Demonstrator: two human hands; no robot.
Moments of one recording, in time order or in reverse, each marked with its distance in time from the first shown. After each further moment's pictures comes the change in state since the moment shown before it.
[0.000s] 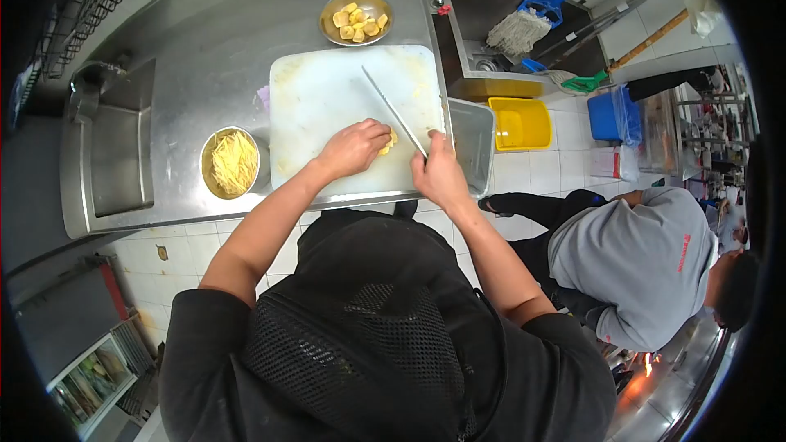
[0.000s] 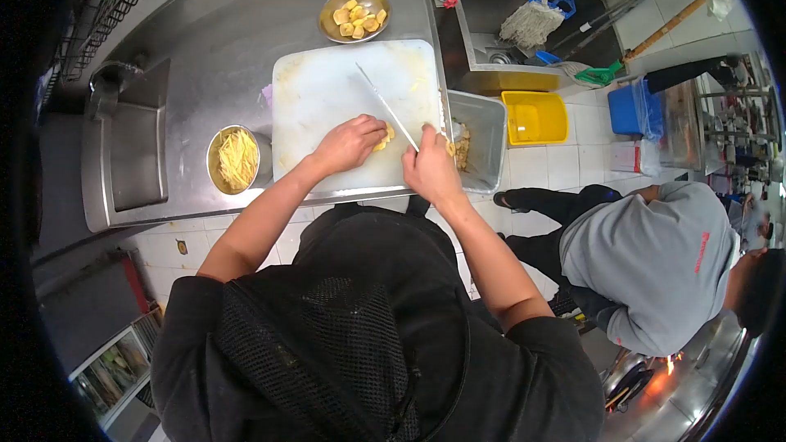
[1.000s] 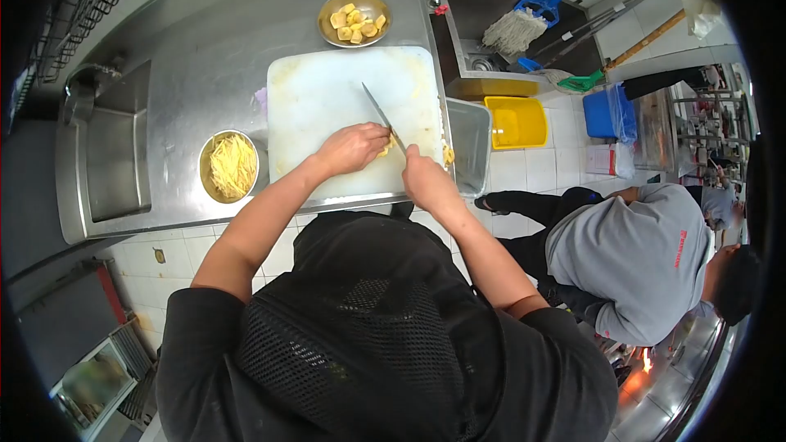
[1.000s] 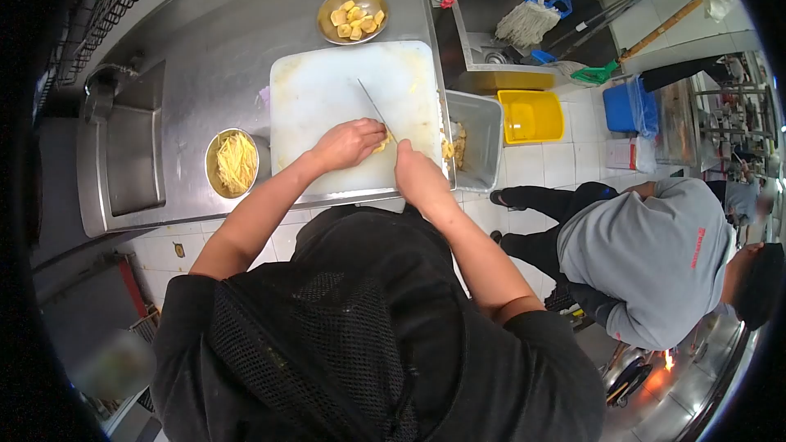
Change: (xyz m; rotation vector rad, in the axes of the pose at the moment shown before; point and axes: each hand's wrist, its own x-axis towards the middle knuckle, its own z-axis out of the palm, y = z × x) left_hand 0.001 -0.017 0.007 -0.099 -0.093 0.058; right_hand 0.011 -0.032 0.000 -0.176 -0.463 0.142
